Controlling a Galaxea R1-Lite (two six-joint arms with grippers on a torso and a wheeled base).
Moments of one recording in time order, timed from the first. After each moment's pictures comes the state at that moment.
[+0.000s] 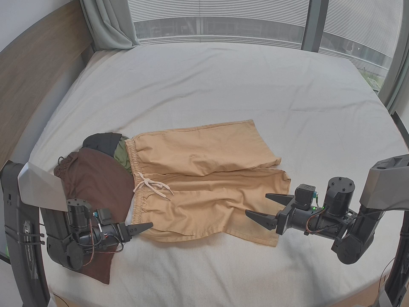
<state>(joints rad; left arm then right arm) -0.06 2.40 -0.36 -1.51 -0.65 -0.42 0.42 2.16 -0.41 -1.54 0.44 0.16</state>
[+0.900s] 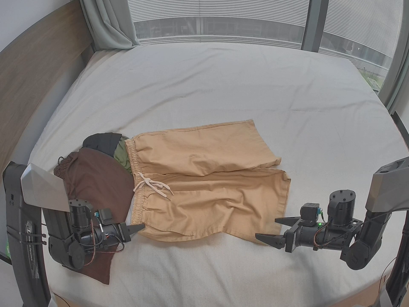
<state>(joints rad) -0.06 2.42 -0.38 -1.51 -0.65 -0.41 0.39 2.14 -0.28 -1.43 0.45 0.15</state>
